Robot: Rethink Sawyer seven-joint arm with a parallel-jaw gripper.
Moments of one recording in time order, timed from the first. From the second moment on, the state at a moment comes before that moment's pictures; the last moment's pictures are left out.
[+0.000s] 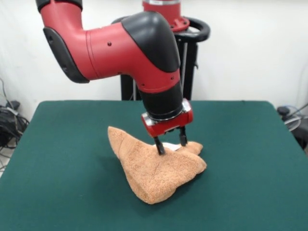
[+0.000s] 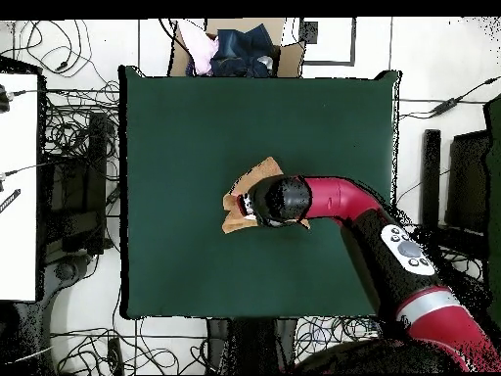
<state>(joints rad) -0.70 -0.50 0.56 1.70 -0.46 0.69 1.44</state>
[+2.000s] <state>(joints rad) -0.67 -0.43 0.57 1.70 -0.46 0.63 1.44</state>
